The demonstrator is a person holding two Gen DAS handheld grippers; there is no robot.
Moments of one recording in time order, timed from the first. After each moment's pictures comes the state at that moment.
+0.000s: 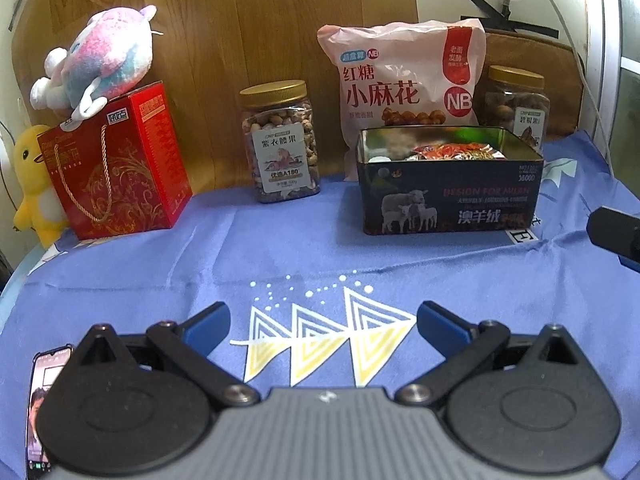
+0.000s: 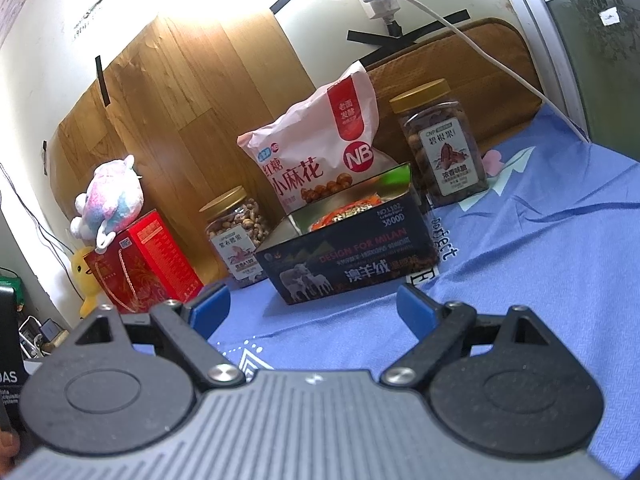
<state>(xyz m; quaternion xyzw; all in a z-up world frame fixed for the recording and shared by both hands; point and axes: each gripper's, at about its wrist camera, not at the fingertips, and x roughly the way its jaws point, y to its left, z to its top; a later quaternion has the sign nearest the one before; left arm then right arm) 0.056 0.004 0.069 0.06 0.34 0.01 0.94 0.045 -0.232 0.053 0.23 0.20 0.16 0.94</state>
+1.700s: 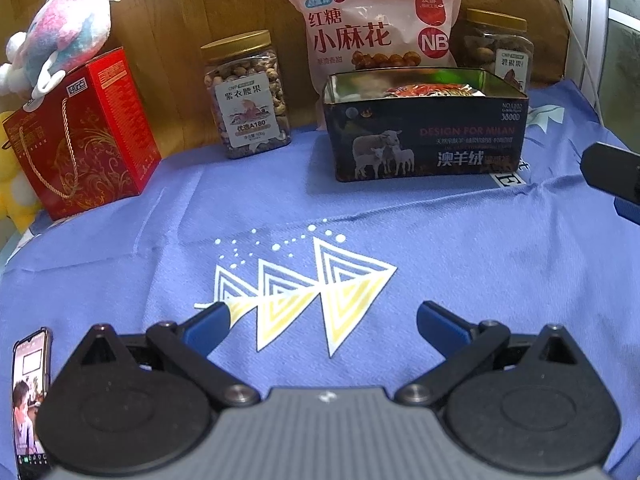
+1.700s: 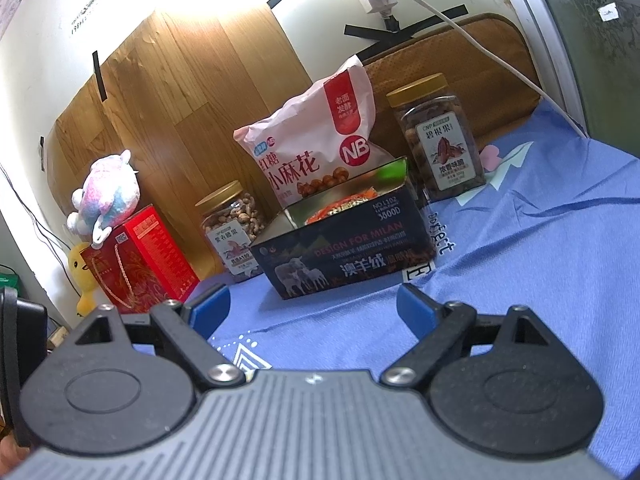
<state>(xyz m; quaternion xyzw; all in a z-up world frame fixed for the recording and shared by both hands) 0.065 -0.005 0.049 0.07 0.40 -0.02 0.91 0.046 -0.233 0.050 0.23 0.21 0.16 0.94</state>
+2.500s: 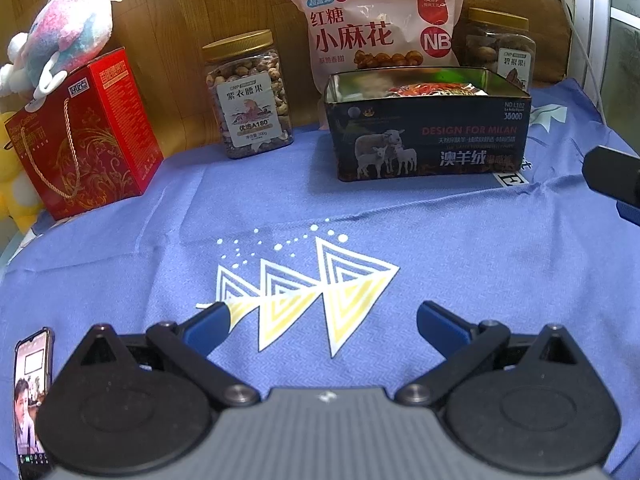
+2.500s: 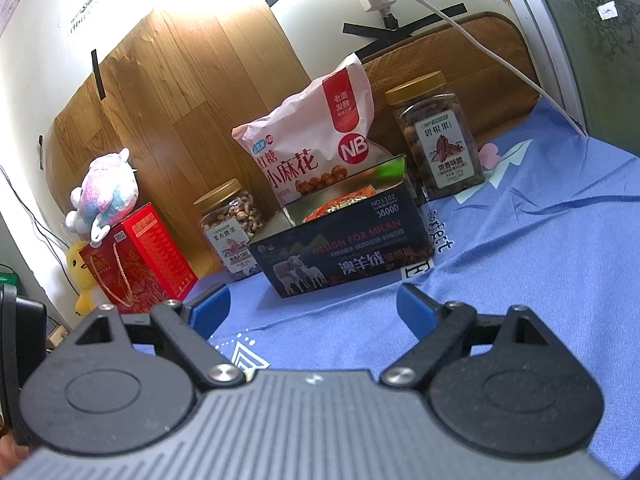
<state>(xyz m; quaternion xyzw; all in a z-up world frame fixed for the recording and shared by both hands) 0.066 -0.005 0.048 0.08 0.40 -0.01 0.91 0.046 -0.233 0.050 0.23 0.21 0.16 0.94</state>
